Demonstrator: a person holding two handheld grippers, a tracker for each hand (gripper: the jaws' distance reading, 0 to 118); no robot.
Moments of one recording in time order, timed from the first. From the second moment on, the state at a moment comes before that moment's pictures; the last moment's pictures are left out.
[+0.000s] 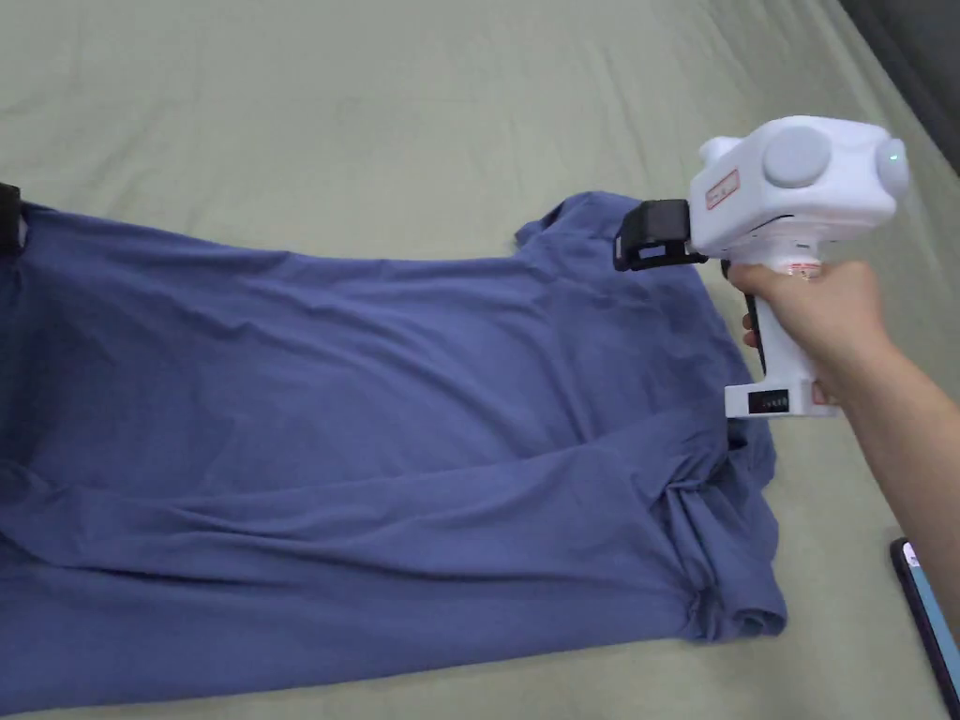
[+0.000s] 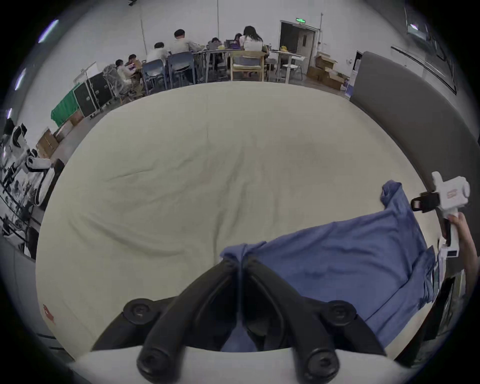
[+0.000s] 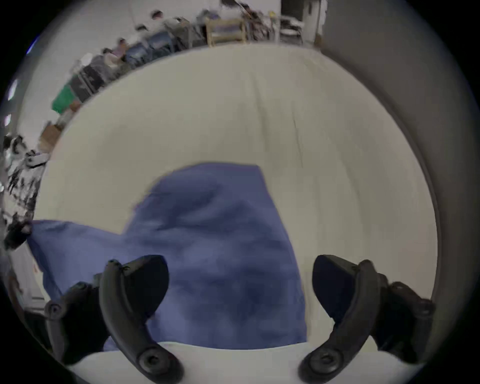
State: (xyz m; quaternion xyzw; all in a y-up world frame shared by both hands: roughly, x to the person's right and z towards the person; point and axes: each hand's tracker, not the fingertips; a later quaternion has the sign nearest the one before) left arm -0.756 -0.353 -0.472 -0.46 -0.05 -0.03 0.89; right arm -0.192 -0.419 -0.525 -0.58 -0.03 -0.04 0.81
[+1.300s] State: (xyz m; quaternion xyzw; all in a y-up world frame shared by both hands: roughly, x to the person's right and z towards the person) left arm -0.772 -0.399 -0.262 -0.58 -0.04 -0.07 0.81; right arm -0.194 -0.392 -0.240 -0.56 0.08 -0.03 0.82
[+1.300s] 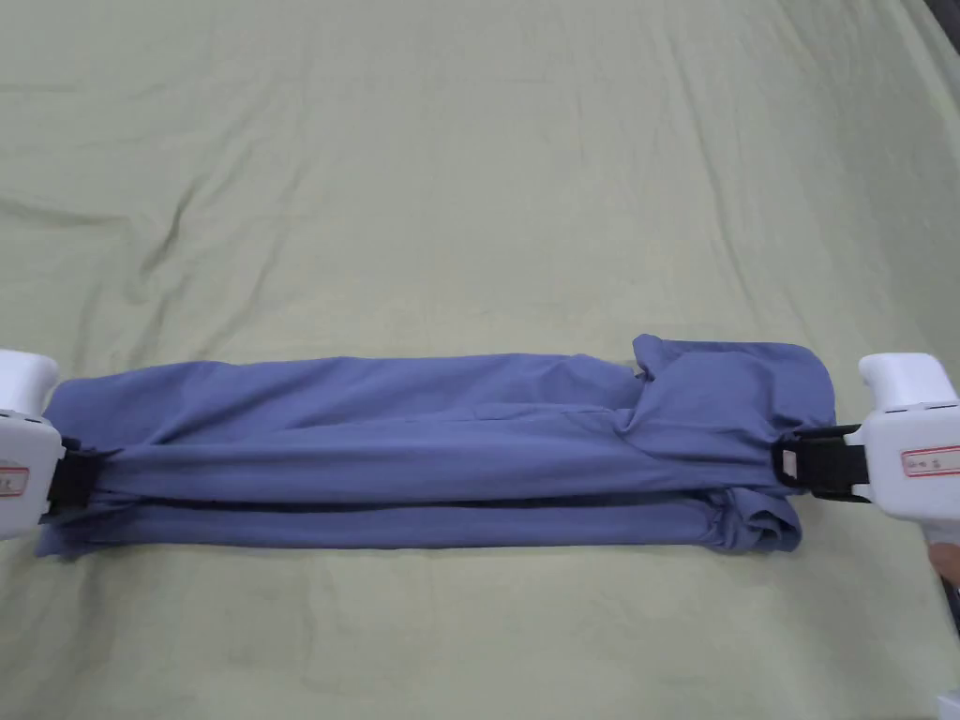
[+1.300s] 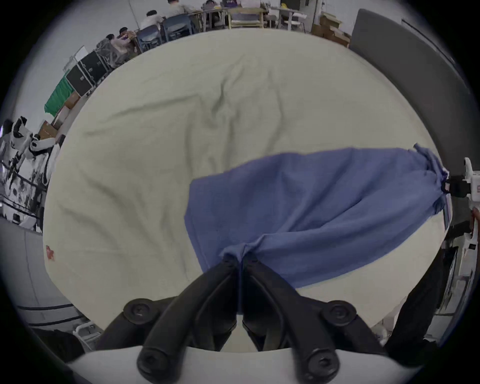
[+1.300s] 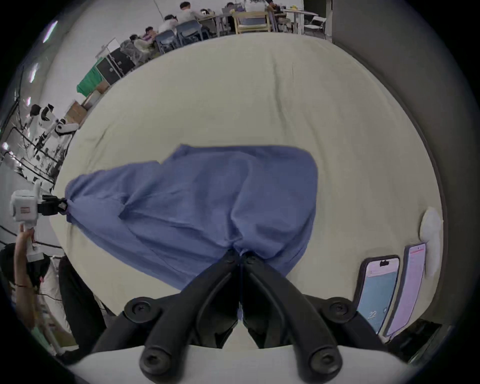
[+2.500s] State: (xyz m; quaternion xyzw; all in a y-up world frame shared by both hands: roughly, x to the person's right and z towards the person) left arm -0.888 -0.404 -0.216 -0.44 -0.25 0.45 0.73; right arm -0.297 -0.299 -0.172 -0.39 0.12 -0.04 0.91
